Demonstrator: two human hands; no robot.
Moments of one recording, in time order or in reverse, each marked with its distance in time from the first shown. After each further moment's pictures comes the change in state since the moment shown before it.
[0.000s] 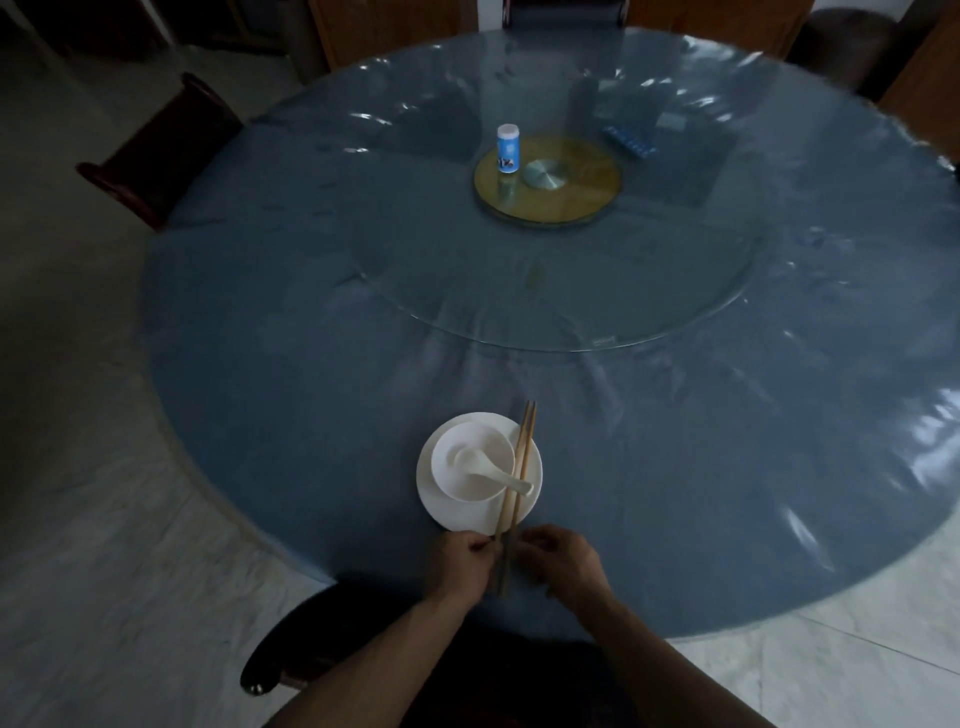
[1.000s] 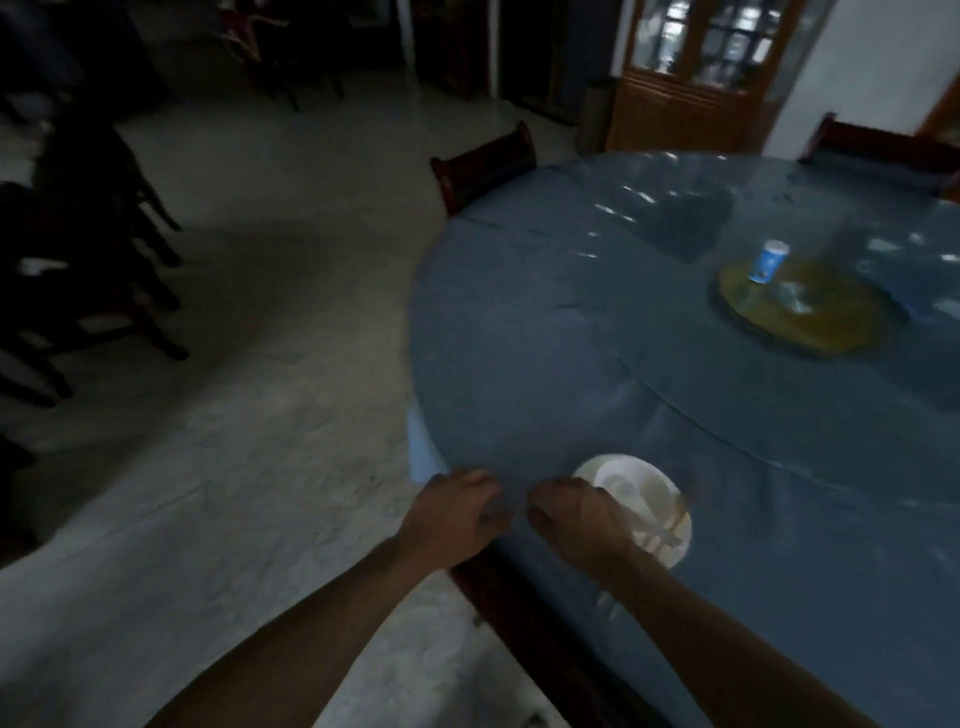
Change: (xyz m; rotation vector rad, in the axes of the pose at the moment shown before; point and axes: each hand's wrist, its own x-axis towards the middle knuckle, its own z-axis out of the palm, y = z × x) left_hand -0.107 -0.041 -0.168 0.548 0.401 0.318; right_hand -0.062 -0.139 0.077 -1.102 -0.071 -1.100
